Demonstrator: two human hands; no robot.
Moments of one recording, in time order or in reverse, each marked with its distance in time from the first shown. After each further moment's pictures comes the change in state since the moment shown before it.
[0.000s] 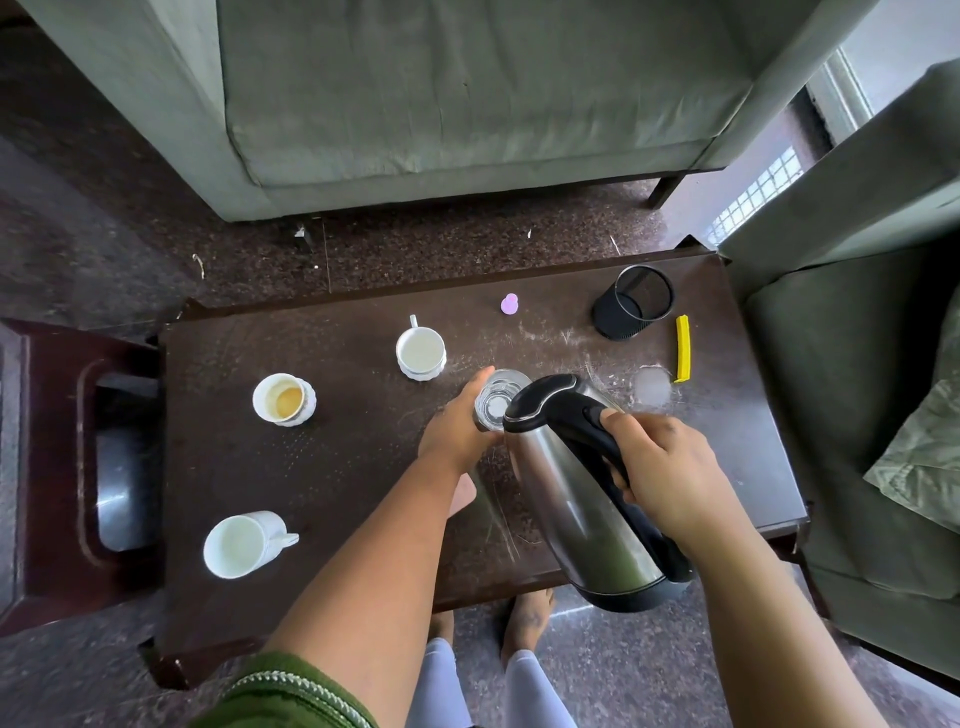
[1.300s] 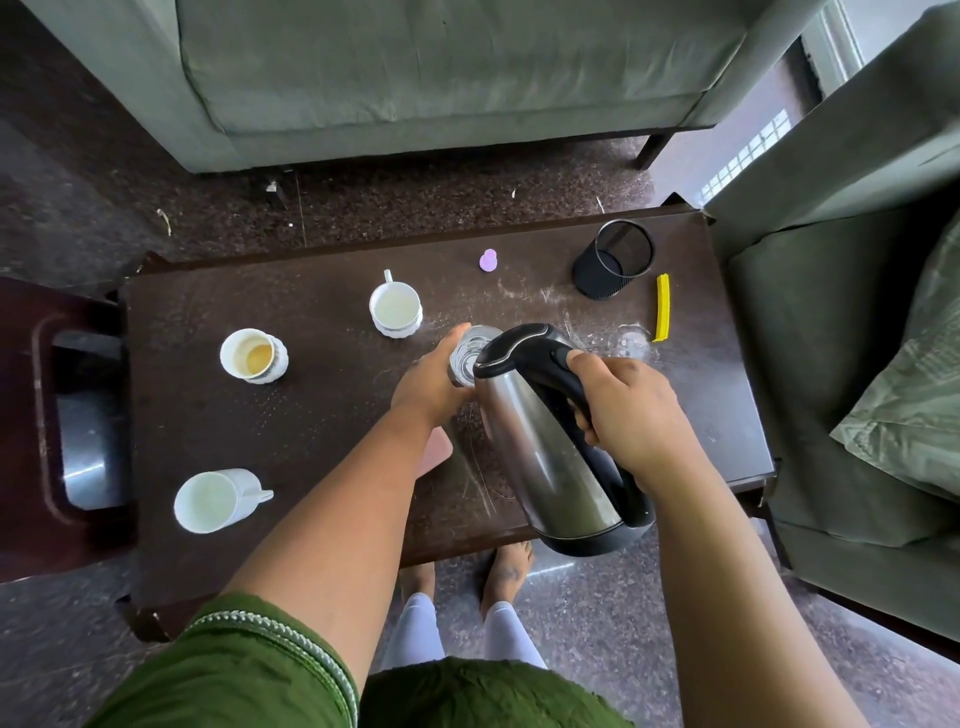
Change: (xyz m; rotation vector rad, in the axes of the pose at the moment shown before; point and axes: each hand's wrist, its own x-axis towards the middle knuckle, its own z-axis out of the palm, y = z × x) left_hand -0.002 0.003 0.000 0.058 0.013 0.051; right_hand 0.005 -0.002 0.004 0.038 -0.010 0.000
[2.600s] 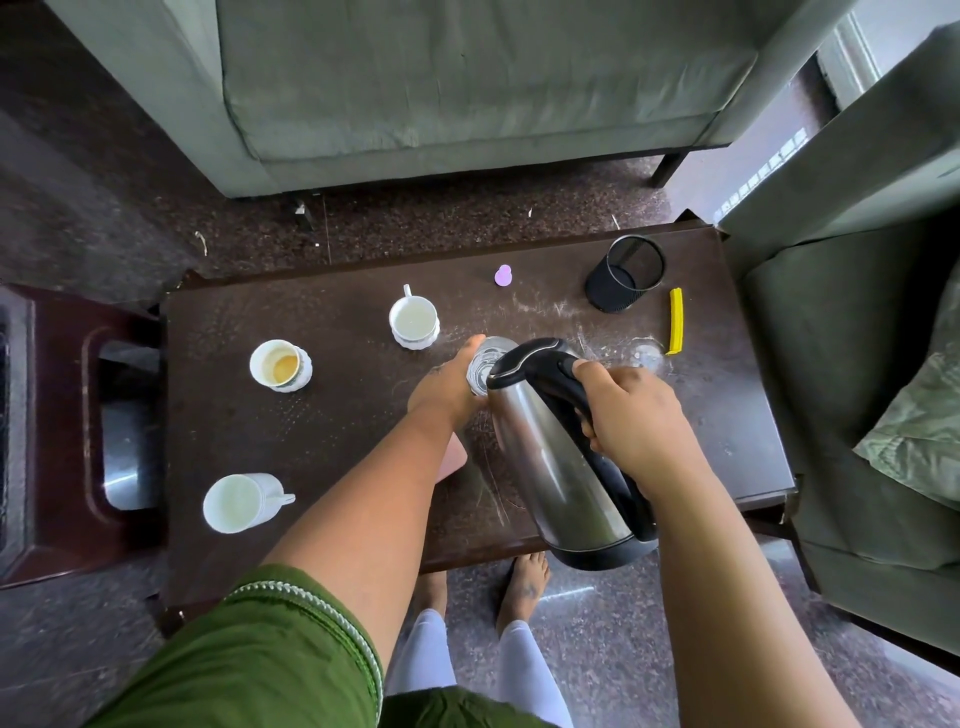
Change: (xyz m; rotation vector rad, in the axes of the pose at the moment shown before) left_hand -0.001 0.011 -0.002 0.277 -0.011 -0.035; right_hand -0.005 -0.002 0.003 -0.002 0.029 -0.004
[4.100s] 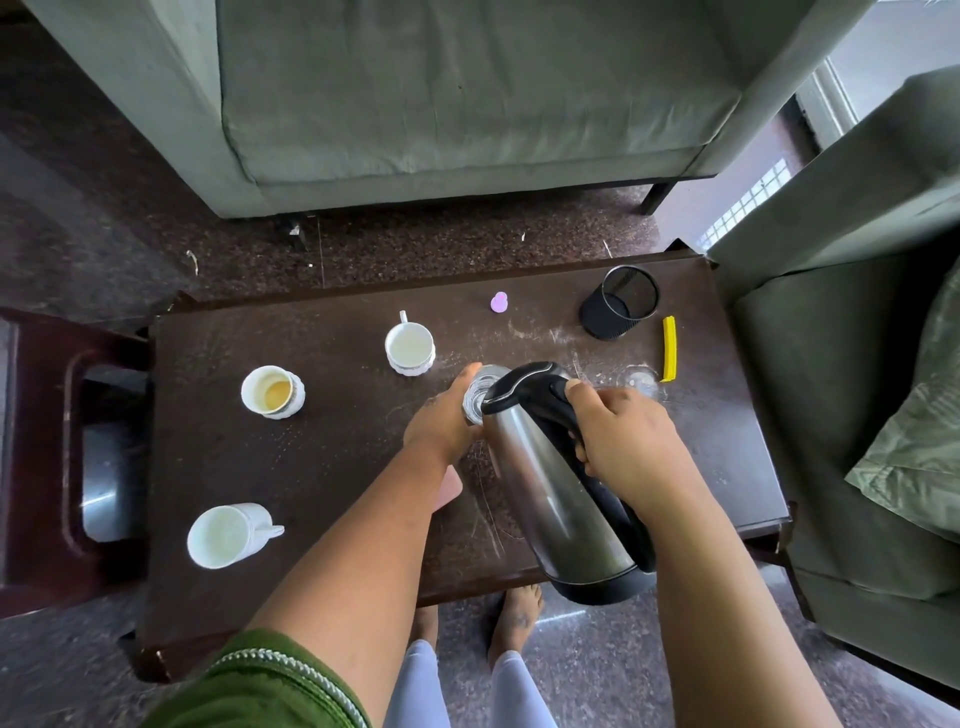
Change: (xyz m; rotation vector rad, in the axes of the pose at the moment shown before) left_hand 0.007 -0.013 0.007 -0.106 0.013 0.048; right_hand 0.008 -0.012 0.000 -0.087 -0.012 -0.039
